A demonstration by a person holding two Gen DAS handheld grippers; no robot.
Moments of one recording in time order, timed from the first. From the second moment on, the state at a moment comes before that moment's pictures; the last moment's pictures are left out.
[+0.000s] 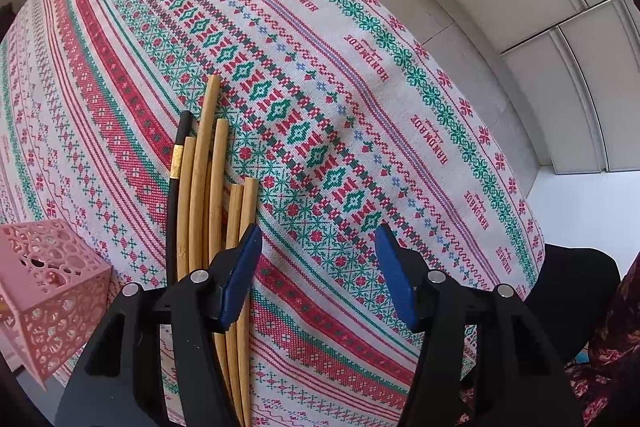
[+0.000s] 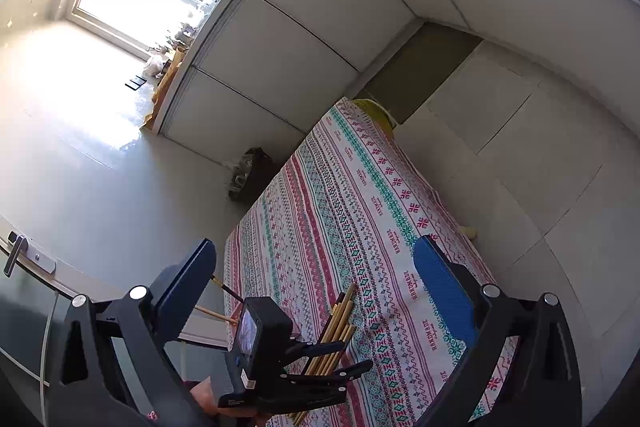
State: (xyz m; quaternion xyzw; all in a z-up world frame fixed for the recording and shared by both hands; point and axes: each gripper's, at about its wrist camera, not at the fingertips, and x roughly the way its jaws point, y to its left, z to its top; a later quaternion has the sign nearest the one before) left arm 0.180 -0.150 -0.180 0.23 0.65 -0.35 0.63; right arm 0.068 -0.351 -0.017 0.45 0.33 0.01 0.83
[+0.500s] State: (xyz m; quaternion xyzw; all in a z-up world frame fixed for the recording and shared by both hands) left arm 0.170 -0.128 -0.203 0.26 0.62 -0.31 0.67; right arm 0.075 -0.347 -0.025 0.44 0.35 -0.01 0.82
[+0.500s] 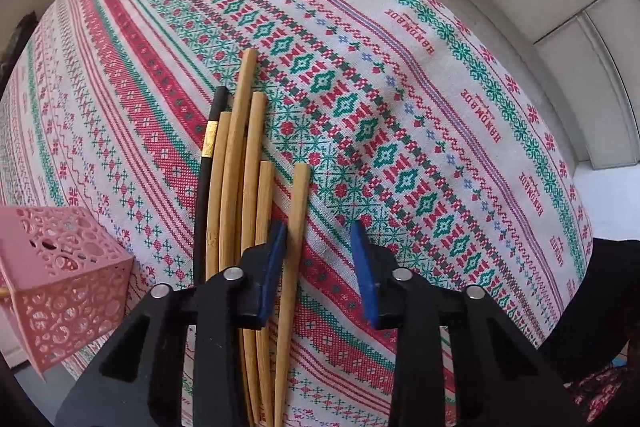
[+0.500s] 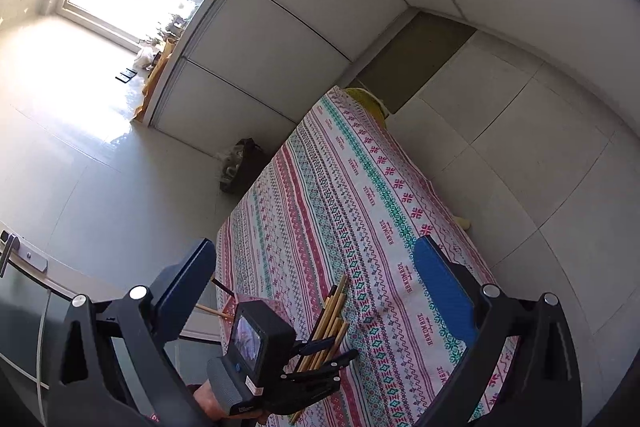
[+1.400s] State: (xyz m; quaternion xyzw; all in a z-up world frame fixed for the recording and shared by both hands) left arm 0.022 0.051 -0.092 0.04 0.46 -0.22 0.86; right arm 0.117 -0.186 -0.188 0.39 0.66 -0.06 0.64
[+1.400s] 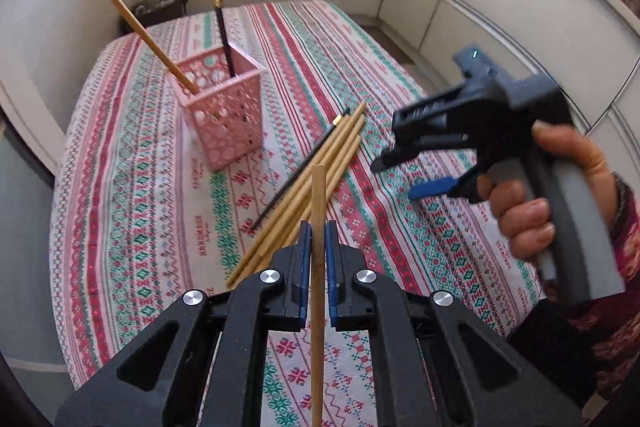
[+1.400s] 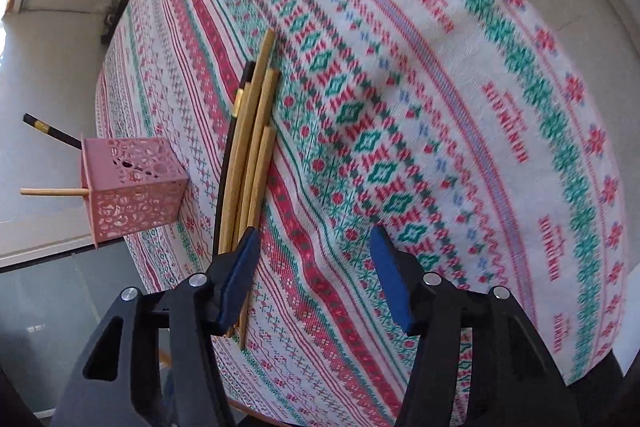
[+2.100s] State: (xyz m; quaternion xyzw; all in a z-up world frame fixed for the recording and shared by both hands) left arm 0.021 0.115 0.001 -0.06 0.34 -0.23 0.91; right arm 0.164 -0.121 -0.182 0.19 0.72 -0.17 0.65
